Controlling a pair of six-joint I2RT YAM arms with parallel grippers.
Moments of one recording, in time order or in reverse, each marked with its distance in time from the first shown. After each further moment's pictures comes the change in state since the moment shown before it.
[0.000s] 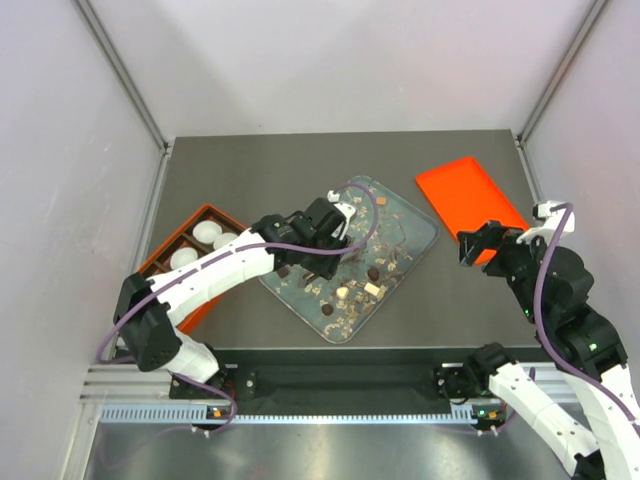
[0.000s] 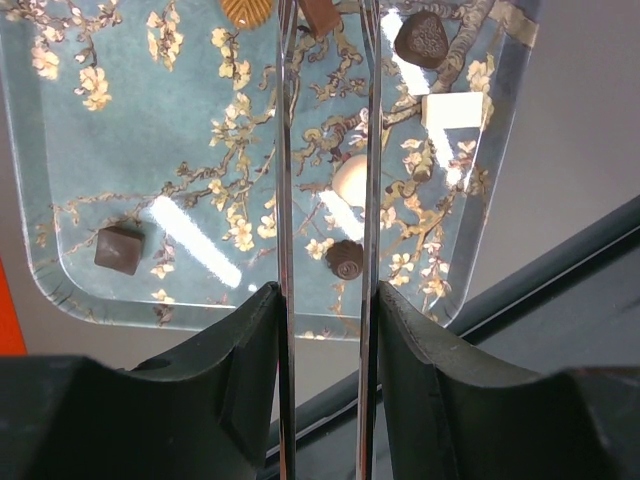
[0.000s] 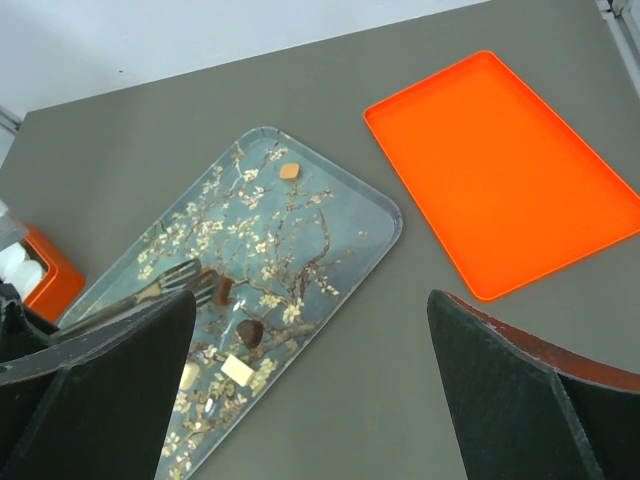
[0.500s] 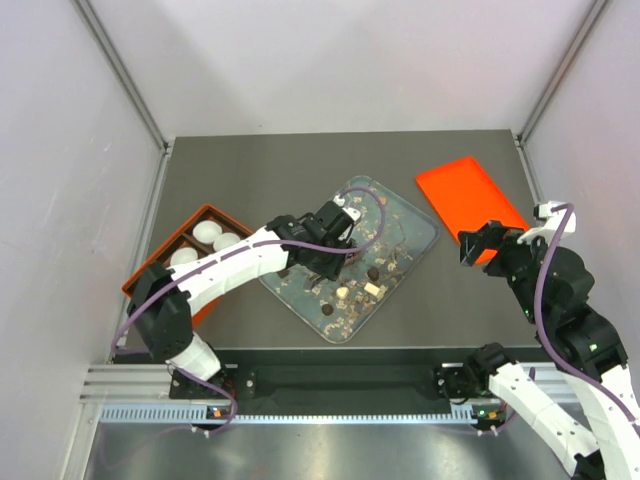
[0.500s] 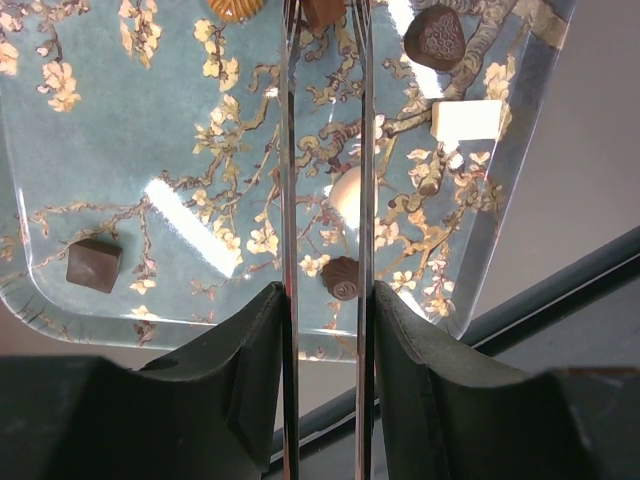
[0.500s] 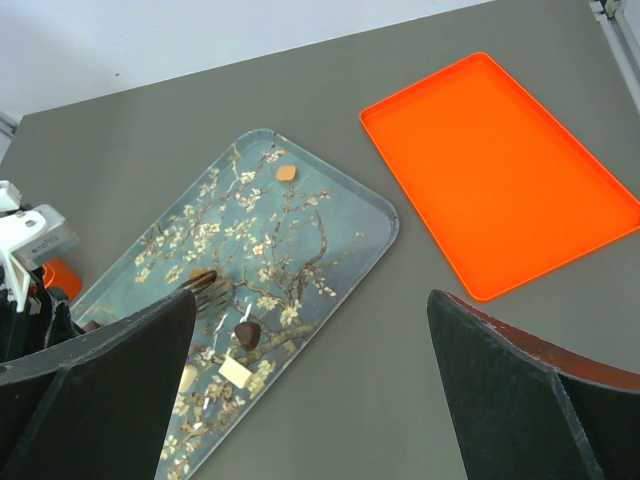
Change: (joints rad) left arm 0.000 0.086 -0.007 0.039 0.005 -0.023; right arm 0.000 -0.003 0.000 0.000 0.011 0.000
